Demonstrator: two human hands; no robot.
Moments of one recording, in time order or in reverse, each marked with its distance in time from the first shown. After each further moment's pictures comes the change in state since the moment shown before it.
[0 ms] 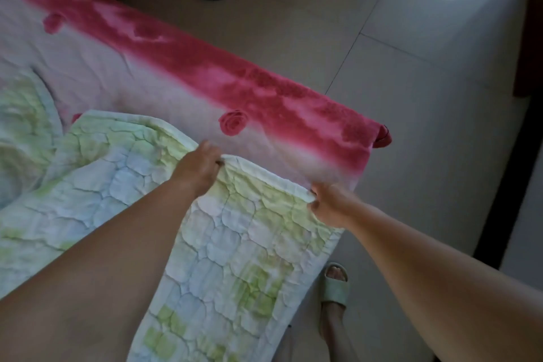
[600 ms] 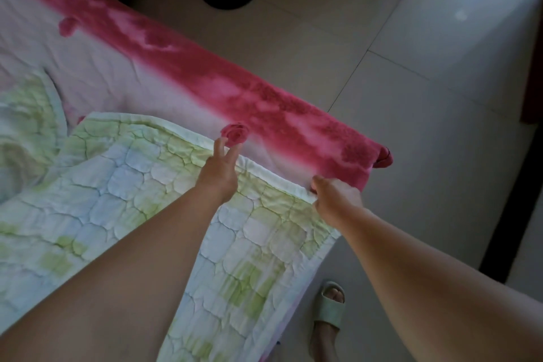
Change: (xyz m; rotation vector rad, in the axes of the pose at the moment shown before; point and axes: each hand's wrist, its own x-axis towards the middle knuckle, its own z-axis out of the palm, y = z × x) left_hand 0.014 0.045 0.011 -0.137 -0.026 -0.177; right_hand 0.018 0.000 -0.032 -0.201 0.147 -0.006
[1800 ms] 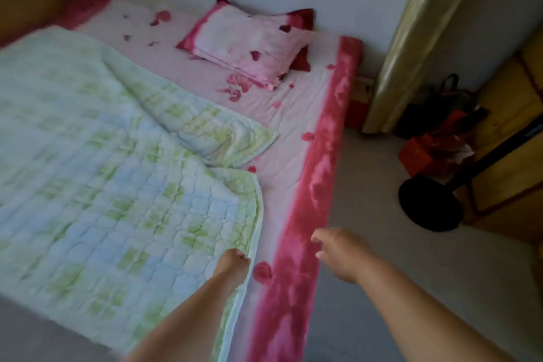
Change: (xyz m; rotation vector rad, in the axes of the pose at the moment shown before) left_hand -0.024 0.111 -0.158 -1.252 0.476 -1.336; right_hand 0.078 -0.176 -0.409 -0.731 -0.219 -1.128
